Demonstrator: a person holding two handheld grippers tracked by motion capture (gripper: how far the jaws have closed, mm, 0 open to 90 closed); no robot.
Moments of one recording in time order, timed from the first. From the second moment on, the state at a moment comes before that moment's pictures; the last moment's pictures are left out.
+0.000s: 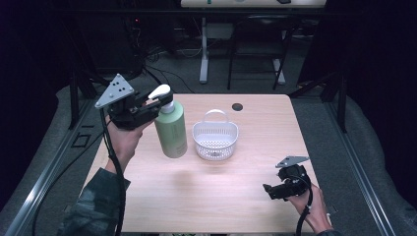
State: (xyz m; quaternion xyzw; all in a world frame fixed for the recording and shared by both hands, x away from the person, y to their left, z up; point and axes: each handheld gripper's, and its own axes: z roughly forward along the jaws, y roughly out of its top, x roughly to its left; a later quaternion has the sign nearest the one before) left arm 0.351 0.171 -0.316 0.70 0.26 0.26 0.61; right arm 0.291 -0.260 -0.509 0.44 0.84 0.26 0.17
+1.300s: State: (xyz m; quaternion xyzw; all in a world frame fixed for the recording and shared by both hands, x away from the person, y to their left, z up) left arm 0.377 0.146 -0.286 0.70 0.25 0.27 0.61; right arm 0.292 -0.260 -0.510 0.44 0.84 0.26 0.17
